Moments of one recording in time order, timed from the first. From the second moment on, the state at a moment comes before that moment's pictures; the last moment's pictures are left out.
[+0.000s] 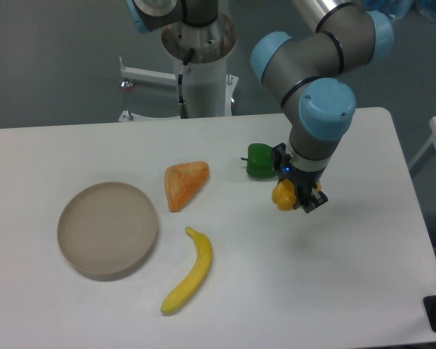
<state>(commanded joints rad) 2.32 -2.06 -1.20 -1.48 1.57 1.50</state>
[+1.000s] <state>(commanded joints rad) 2.09 -2.05 -1.24 -1.47 1.51 1.24</state>
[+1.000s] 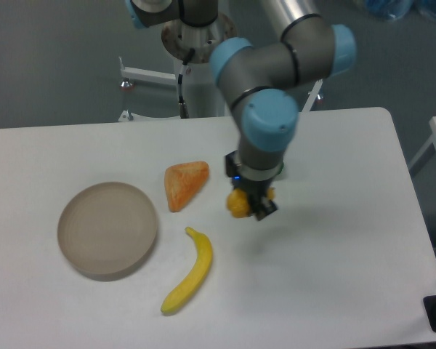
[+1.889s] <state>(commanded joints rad) 1.80 -2.15 -1.33 -1.25 1.51 0.92</state>
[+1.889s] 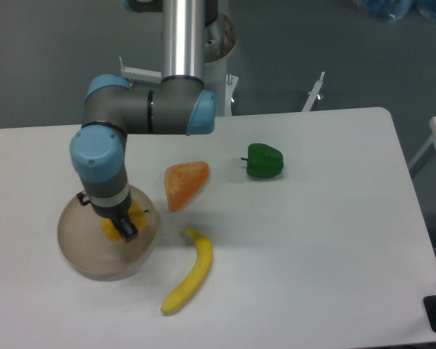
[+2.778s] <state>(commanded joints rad) 1.85 -2.14 -1.29 -1.25 1.53 0.93</state>
